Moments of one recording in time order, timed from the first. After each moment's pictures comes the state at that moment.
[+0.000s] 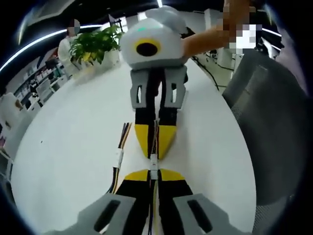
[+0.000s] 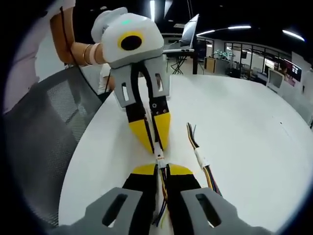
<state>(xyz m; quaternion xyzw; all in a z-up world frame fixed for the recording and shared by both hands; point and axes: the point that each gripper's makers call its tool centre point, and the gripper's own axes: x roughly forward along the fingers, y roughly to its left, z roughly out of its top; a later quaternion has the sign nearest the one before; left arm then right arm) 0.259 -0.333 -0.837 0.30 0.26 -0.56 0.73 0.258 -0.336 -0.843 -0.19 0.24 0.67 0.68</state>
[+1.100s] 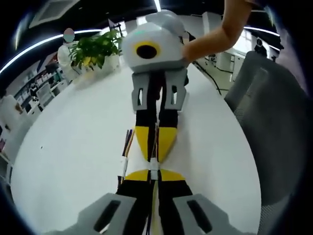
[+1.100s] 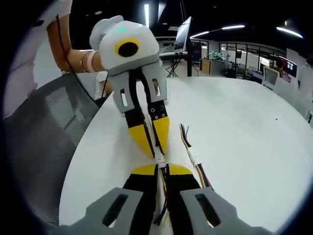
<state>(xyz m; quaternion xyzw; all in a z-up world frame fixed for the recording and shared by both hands) 0.272 -0.343 -0.834 0.29 0.24 -0.57 0.73 0.272 -0.342 -0.840 -0.17 0.23 0.66 0.70</state>
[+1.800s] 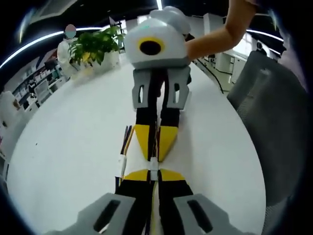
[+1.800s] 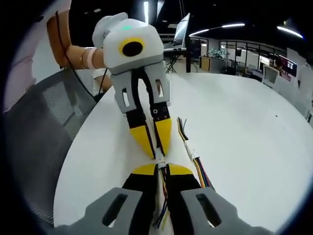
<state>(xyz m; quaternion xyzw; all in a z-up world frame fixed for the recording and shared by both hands) 0.272 -0.347 -0.849 0.28 0.25 -0.58 0.72 0.271 -0.345 -0.851 -0.19 0.24 0.66 0.69</state>
